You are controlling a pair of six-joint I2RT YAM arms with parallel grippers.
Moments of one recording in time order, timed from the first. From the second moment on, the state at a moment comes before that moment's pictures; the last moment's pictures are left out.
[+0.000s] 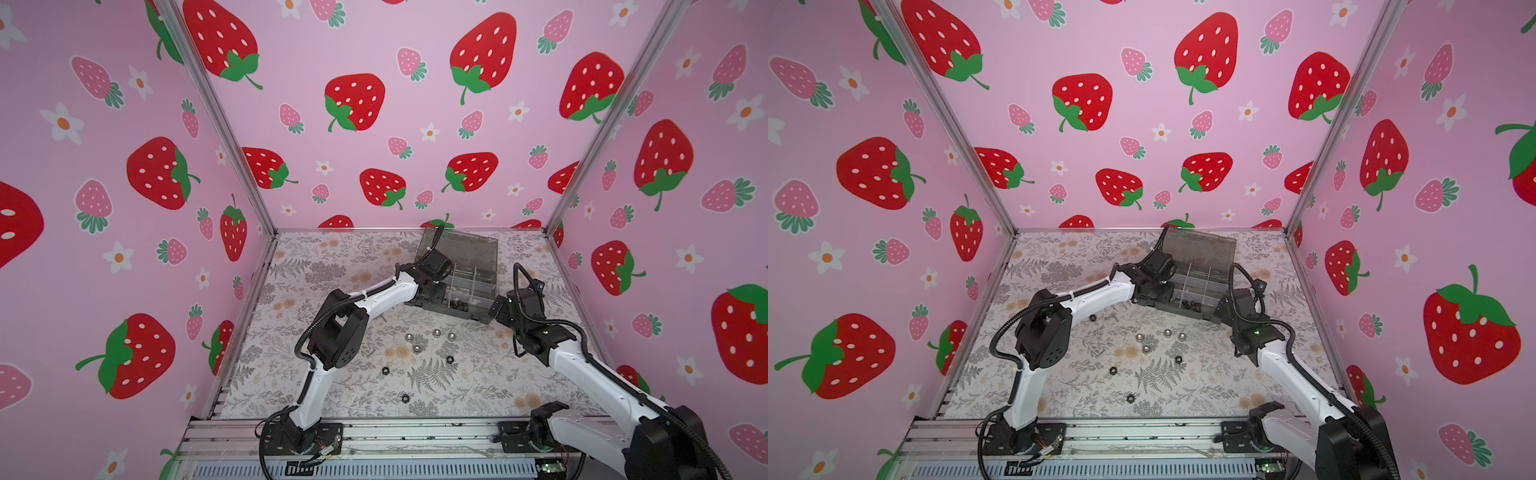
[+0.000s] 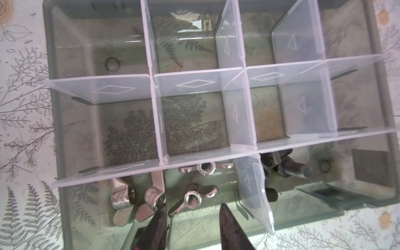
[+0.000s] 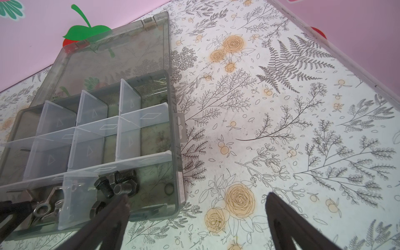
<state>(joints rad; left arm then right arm) -0.76 2.13 1.74 -0.62 -0.07 -0.35 0.43 1.07 0.61 -0.31 0.42 0.64</state>
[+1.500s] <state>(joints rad) -0.52 1.01 0.56 -0.38 -0.33 -0.85 0.88 1.65 0.89 -0.39 0.37 0.67</state>
